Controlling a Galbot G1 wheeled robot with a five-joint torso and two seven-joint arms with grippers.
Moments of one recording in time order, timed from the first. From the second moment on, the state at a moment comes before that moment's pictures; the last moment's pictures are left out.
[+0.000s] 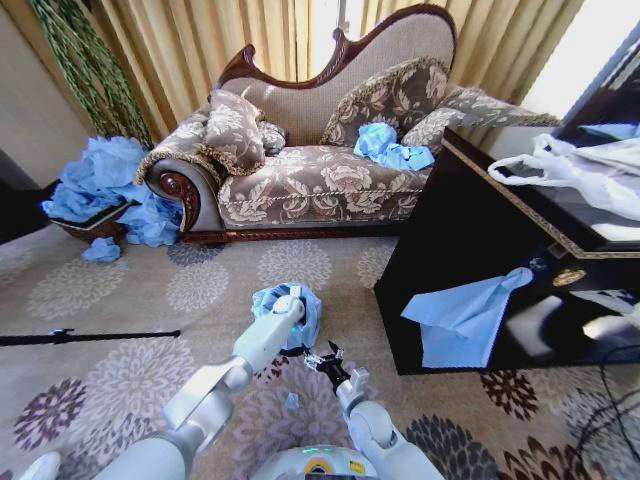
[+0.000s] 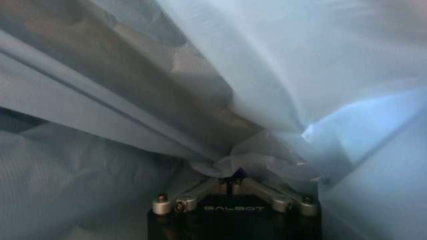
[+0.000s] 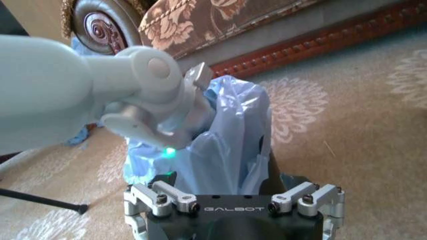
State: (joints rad) left arm 0.42 -1.47 0.14 -0.73 -0.81 0.64 -0.20; right arm -1.25 1.31 -0.03 1.63 0.51 -0.01 0.06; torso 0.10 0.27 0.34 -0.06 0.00
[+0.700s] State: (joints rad) left arm 0.46 -1.37 0.11 -0.81 -0.80 0.59 -0.27; right arm -1.25 1.34 -0.05 1.63 0.49 -0.01 0.06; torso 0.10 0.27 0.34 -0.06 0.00
